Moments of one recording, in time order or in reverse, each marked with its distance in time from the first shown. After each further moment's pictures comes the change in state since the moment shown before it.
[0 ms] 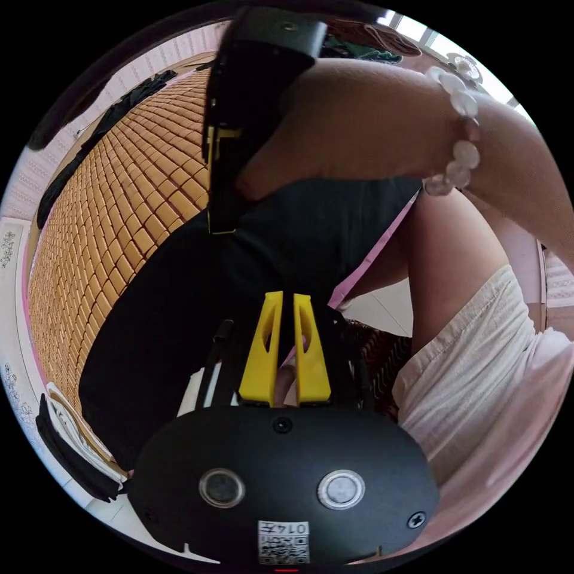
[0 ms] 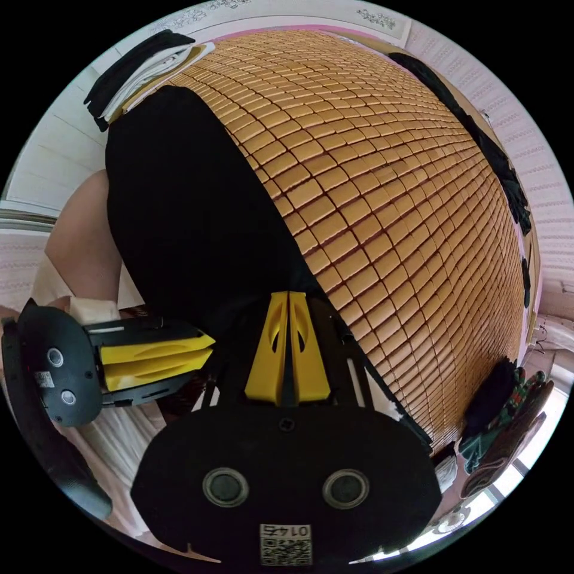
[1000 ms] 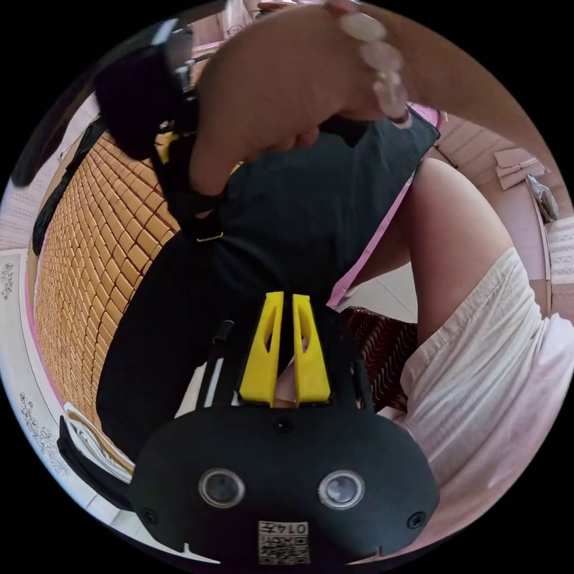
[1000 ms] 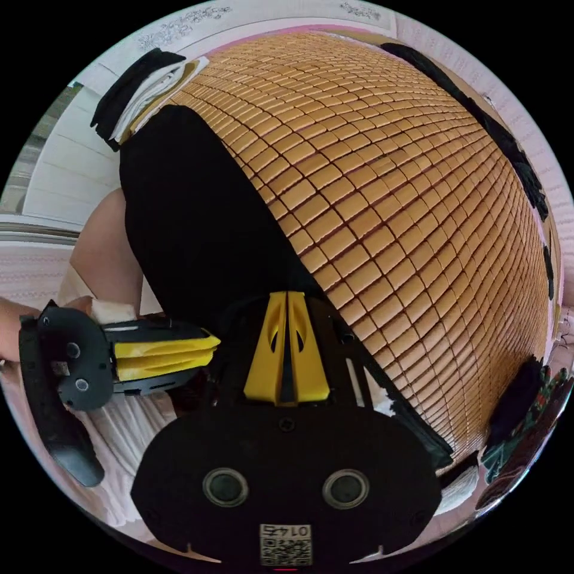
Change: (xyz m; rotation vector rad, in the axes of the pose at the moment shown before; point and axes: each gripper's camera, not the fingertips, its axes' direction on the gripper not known) left arm 0.055 -0.070 0.014 -0.057 -0.017 0.076; right arm 0.065 0.065 0.029 0.066 -0.171 0.044
